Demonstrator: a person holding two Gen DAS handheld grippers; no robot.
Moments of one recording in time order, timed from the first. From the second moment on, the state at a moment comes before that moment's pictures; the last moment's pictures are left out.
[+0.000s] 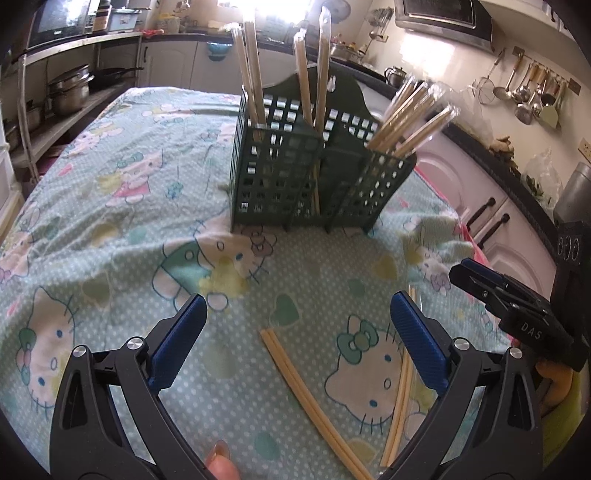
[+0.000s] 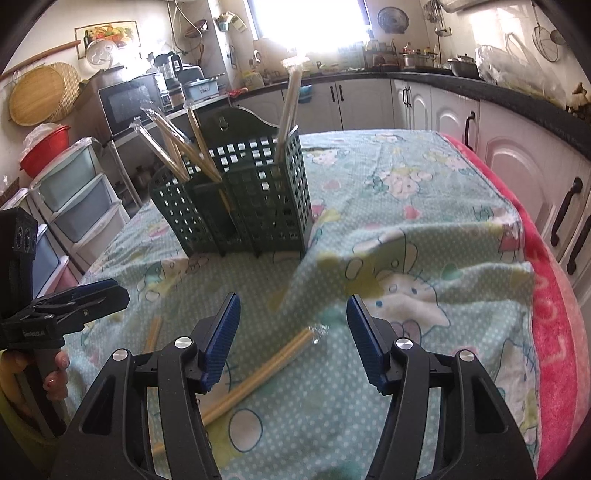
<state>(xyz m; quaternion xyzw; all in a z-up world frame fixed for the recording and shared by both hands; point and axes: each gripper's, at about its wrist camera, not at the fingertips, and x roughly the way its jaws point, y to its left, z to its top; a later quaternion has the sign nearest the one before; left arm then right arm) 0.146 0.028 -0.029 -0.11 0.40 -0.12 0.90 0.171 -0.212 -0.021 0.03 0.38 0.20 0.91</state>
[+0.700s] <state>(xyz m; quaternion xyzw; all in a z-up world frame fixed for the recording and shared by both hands) 0.147 0.025 -0.076 -0.15 0.47 -0.14 0.86 0.191 -0.203 -0.066 0.05 0.44 0.22 0.87</state>
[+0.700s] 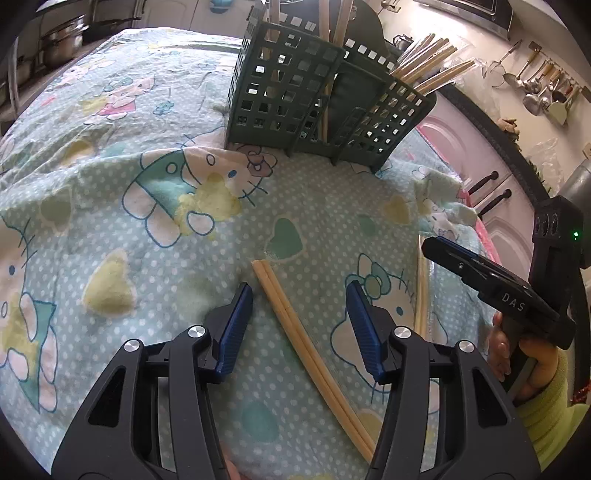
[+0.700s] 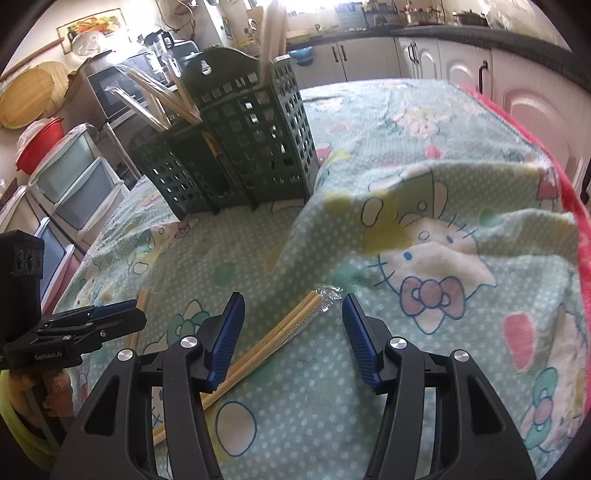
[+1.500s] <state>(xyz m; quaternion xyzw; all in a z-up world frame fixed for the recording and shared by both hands) 0.189 0.015 -0.075 -0.10 0.46 -0.10 0.88 0.212 -0.191 -0.075 0.05 0.45 0.21 0.87</state>
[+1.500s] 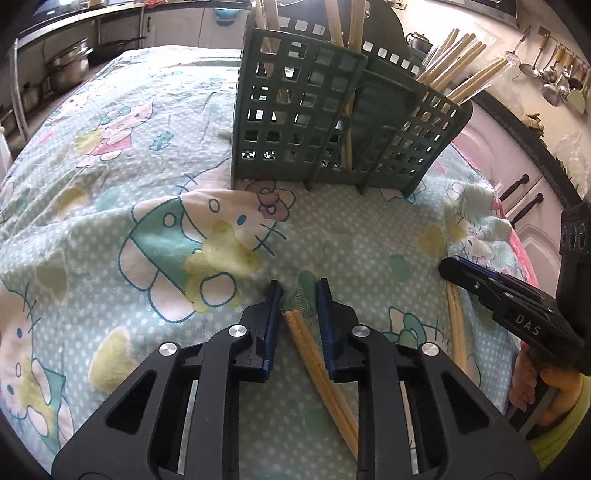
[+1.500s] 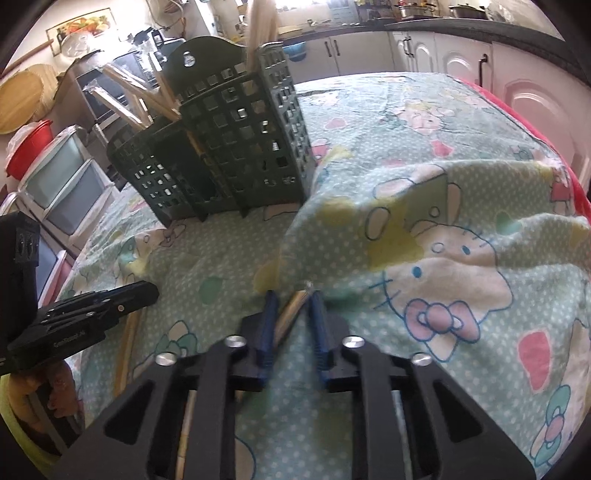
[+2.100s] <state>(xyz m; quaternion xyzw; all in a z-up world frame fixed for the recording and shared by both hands) 0.174 0.030 0.005 -0.12 0.38 -0.14 0.91 0.190 -0.180 0.012 0.07 0.36 0.28 0.89</state>
